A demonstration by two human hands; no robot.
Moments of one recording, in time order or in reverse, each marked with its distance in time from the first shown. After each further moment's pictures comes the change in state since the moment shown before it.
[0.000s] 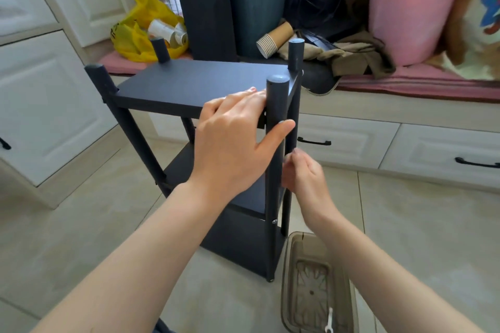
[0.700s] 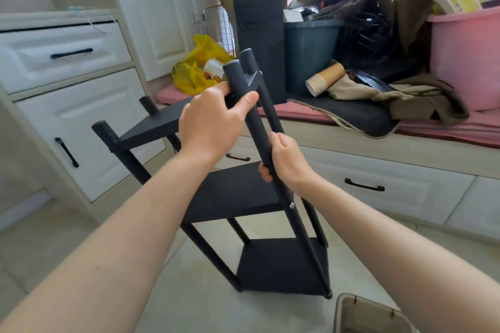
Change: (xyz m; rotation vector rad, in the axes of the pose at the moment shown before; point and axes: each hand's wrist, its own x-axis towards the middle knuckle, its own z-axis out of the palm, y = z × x) left_hand 0.076 -0.111 -0.051 -0.066 0.111 -0.433; right_hand 0.099 -0.057 0.128 -0.279 -0.277 -0.110
